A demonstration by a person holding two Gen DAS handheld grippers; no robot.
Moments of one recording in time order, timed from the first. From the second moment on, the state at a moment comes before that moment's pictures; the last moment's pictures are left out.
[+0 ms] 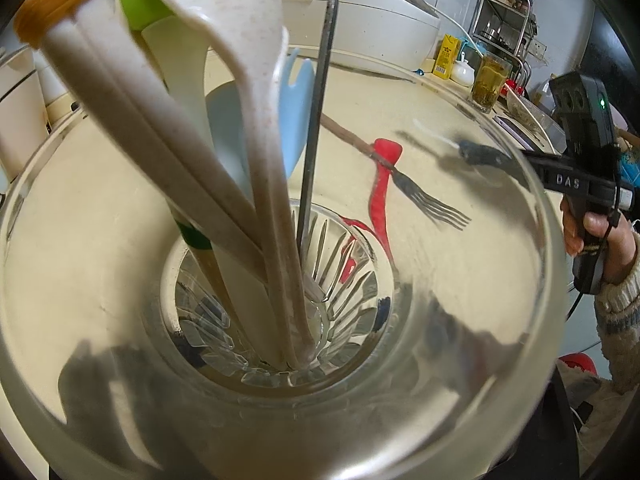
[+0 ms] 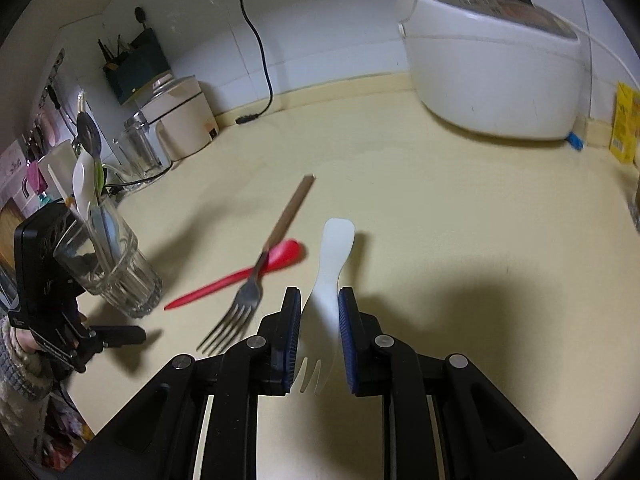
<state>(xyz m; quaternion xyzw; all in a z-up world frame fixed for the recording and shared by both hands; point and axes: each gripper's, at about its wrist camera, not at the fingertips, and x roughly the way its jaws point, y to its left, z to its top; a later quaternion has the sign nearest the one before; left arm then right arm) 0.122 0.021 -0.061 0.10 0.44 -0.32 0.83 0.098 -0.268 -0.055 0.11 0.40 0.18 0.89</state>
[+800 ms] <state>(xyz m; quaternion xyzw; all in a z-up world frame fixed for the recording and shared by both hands) 0.122 0.019 -0.061 0.10 0.44 -0.32 0.83 0.093 -0.256 -0.046 0.08 0.42 0.20 0.88</state>
